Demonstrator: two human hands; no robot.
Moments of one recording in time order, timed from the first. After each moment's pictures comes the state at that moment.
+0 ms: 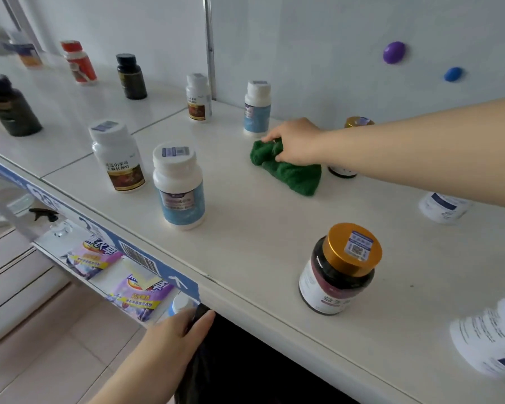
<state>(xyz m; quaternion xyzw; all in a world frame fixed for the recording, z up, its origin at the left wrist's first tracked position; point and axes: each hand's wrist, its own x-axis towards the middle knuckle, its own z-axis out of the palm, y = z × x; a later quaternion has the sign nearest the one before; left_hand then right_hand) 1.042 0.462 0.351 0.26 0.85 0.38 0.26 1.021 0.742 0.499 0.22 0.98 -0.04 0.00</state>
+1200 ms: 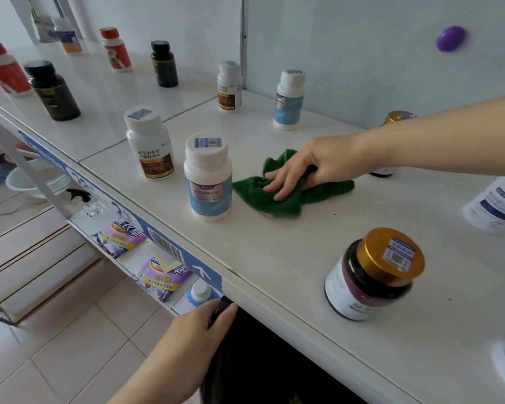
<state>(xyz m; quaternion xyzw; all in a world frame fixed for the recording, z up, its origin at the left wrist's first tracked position) 1.053 0.461 0.358 0.21 0.86 0.39 0.27 1.030 0.749 0.492 -0.08 0.93 -0.26 0.24</state>
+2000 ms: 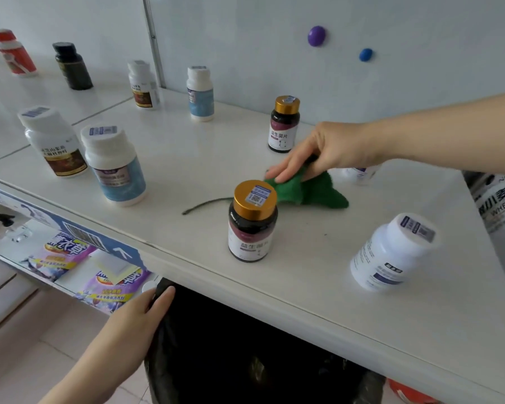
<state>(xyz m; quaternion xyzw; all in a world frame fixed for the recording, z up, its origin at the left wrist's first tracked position) 1.078 0.463 0.350 0.23 0.82 0.45 0.27 1.176 0.783 0.514 0.06 0.90 -0.41 0.17</state>
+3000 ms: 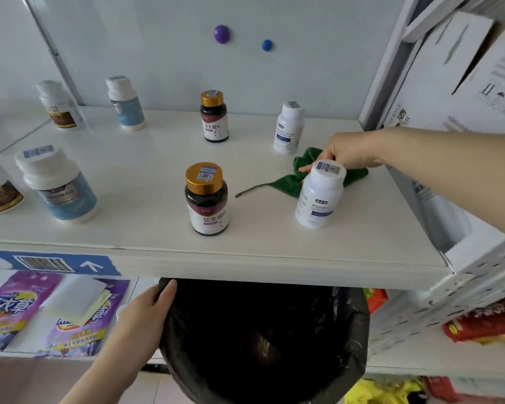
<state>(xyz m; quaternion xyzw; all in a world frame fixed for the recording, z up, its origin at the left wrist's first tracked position) 1.085 0.477 0.346 0.31 0.79 0.42 0.31 1.296 0.773 0.497 0.45 0.86 -0.22 0.12</state>
